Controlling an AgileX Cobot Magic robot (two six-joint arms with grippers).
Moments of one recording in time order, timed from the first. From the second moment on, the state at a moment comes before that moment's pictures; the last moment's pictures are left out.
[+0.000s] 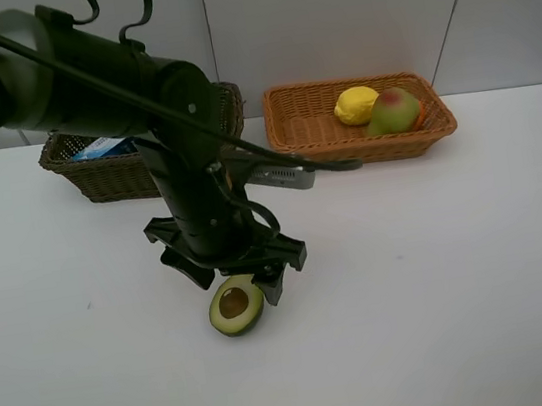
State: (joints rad) left arm -0.80 1.93 -1.16 -0.20 0.83 -0.31; right arm 0.07 0.00 -0.52 0.07 1.04 -0.11
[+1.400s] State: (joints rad) left arm -0.80 1.96 -1.07 -0.18 0.70 -0.41; right arm 0.07 0.00 -0.52 0.07 1.04 -0.11
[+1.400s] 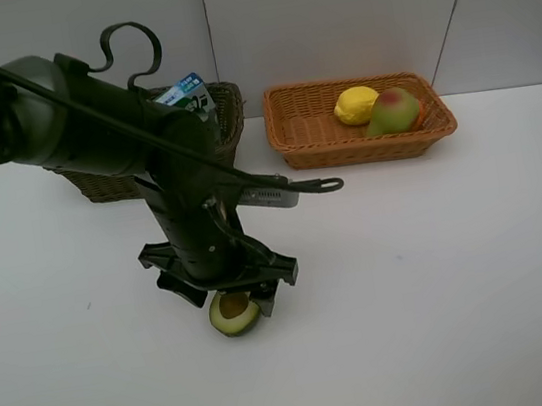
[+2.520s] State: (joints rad) left arm -0.80 1.99 -1.07 -0.18 0.71 -0.41; right arm 0.07 0.00 -0.52 0.07 1.04 -0.11
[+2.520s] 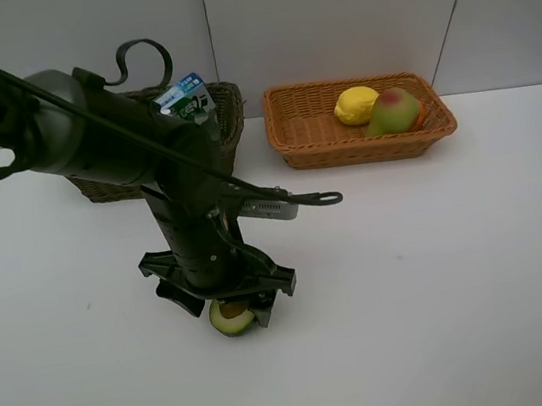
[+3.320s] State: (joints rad) left arm -0.80 1.99 -1.07 -0.17 0.71 -0.41; right arm 0.07 0.00 -0.52 0.07 1.04 -0.11
